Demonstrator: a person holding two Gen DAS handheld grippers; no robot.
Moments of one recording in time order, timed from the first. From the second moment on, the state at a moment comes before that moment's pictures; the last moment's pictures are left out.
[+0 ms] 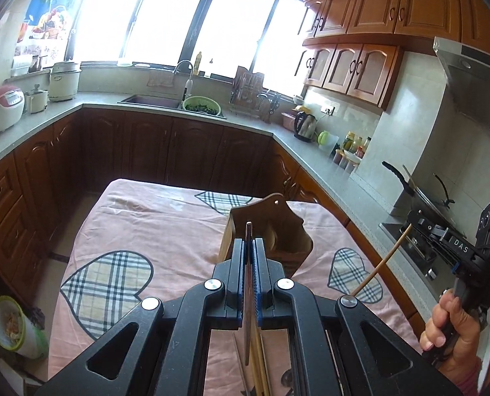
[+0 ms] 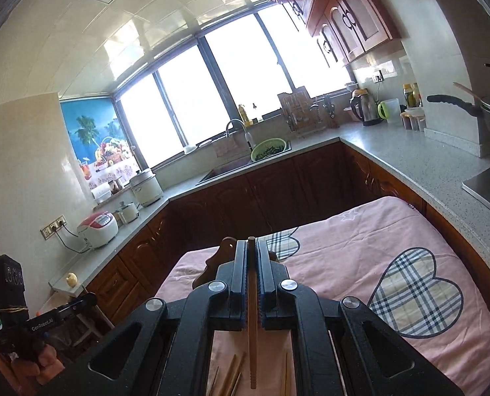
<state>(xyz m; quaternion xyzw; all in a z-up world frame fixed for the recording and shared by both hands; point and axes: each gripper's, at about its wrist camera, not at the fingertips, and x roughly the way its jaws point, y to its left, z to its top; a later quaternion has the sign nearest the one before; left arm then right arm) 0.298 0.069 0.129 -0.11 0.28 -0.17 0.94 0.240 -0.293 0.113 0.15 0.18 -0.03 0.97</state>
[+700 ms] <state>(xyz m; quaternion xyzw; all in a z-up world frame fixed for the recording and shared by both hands) 0.437 0.041 0.087 -0.18 0.20 -0.12 0.95 0.333 -0.315 0.133 0.18 0.09 -0.05 0.98</state>
